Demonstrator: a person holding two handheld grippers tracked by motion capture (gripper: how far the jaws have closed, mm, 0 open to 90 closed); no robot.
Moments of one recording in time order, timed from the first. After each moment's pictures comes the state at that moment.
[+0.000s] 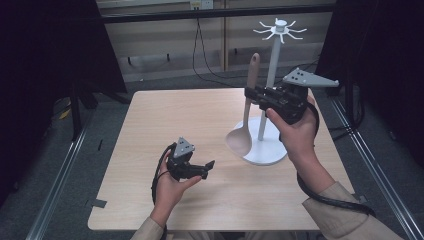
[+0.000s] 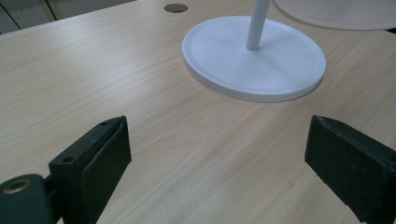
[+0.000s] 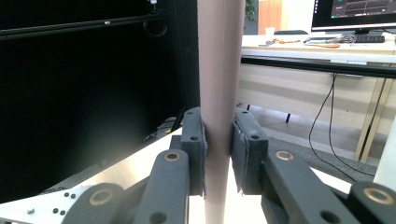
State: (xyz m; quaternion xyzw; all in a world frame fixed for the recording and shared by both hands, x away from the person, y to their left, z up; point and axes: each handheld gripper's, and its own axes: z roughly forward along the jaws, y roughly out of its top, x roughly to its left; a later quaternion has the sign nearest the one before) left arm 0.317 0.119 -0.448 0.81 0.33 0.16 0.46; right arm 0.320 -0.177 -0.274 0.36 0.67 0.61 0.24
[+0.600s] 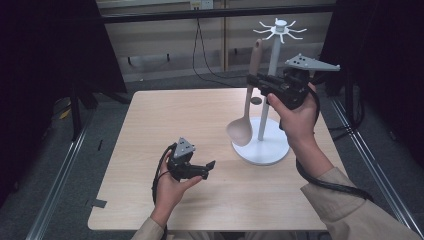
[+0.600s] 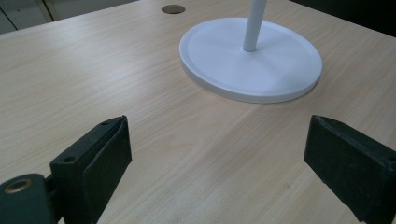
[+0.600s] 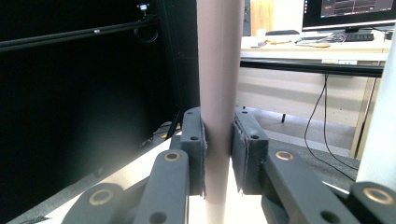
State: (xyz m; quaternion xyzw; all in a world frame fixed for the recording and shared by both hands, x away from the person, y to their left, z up) left arm 0.316 0.117 -0.448 0.81 0.32 0.16 0.47; right arm 0.345 -0.184 -0.260 0.38 0.65 0.61 0.24
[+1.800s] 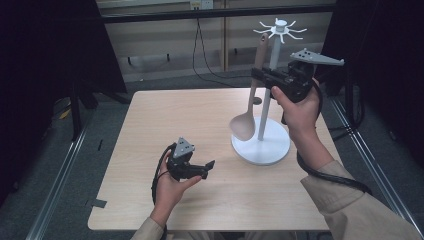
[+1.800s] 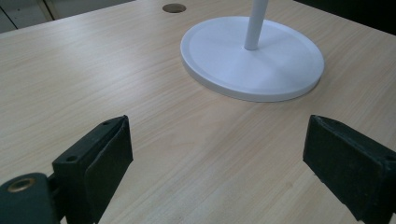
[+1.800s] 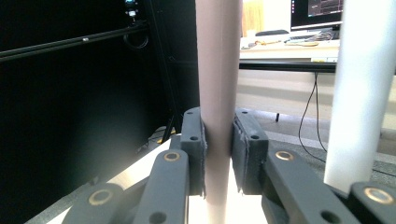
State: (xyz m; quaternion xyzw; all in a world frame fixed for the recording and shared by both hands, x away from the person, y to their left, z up) left arm 0.317 0.119 -0.449 0.81 0.32 0.16 0.47; right arm 0.358 -0.196 -0.259 0.40 0.64 0.61 0.24
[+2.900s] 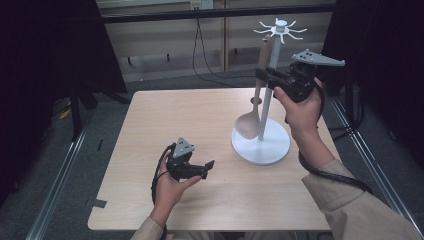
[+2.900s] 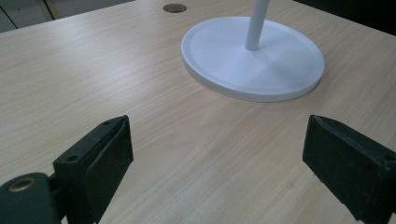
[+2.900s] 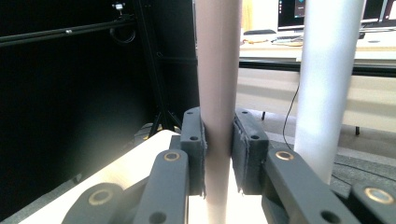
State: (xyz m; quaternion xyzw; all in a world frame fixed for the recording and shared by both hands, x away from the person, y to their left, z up) left arm 0.317 0.120 -0.450 0.81 0.33 0.16 0.47; right arm 0.362 -0.203 -0.264 0.41 0.64 0.59 0.26
